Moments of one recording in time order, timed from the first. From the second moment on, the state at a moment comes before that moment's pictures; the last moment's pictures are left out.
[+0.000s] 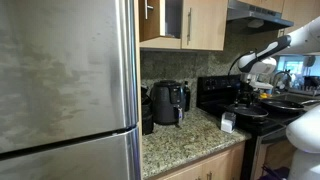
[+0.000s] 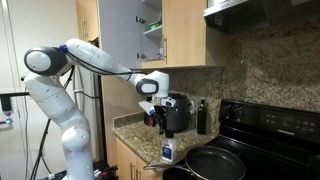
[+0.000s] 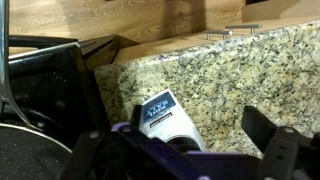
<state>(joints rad) -0.10 -0.42 -0.27 -2.48 0.01 2.05 -0.23</state>
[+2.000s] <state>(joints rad) -0.21 -0.28 -0.13 -2.48 -0.21 2.36 0.38</state>
